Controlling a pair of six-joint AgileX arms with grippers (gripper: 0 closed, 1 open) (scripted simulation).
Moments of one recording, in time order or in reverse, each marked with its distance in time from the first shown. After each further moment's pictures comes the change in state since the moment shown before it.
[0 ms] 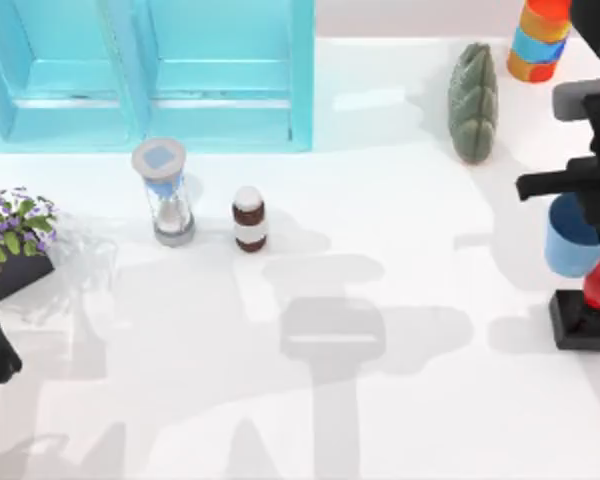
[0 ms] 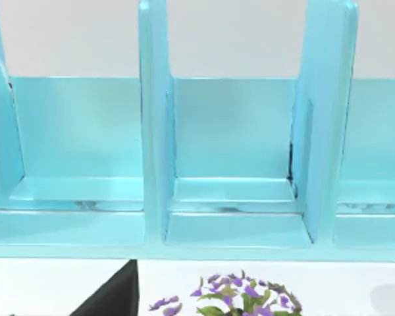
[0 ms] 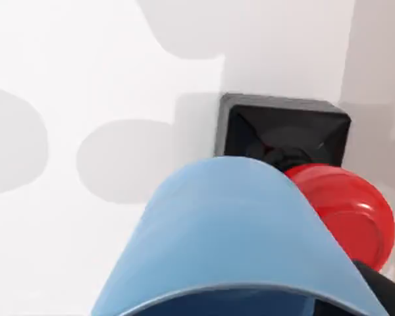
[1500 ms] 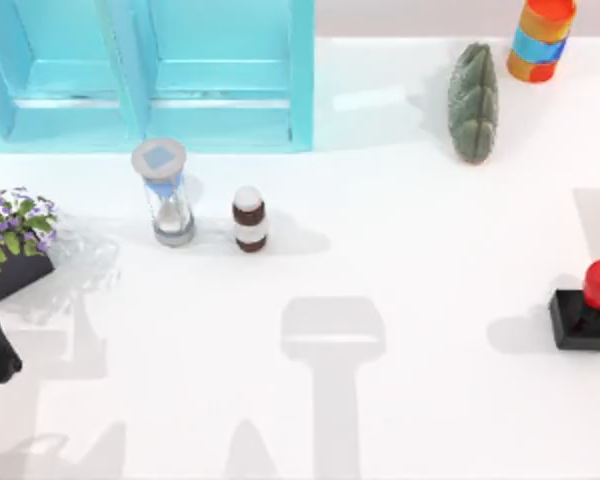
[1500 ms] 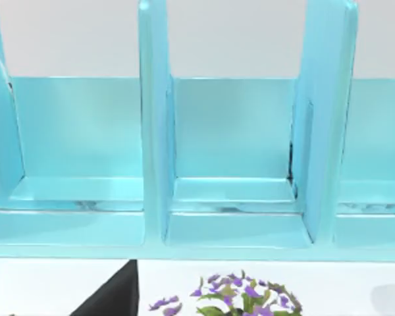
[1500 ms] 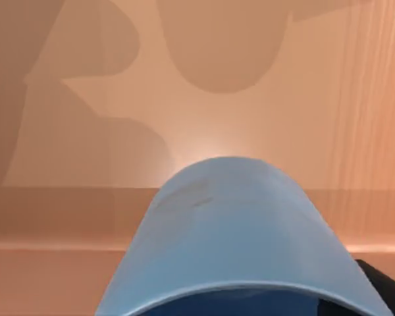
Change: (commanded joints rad) left arm 0.000 0.000 0.000 0.000 0.000 0.000; right arm -0.989 -0.165 -0.275 0.067 -0.139 -0.935
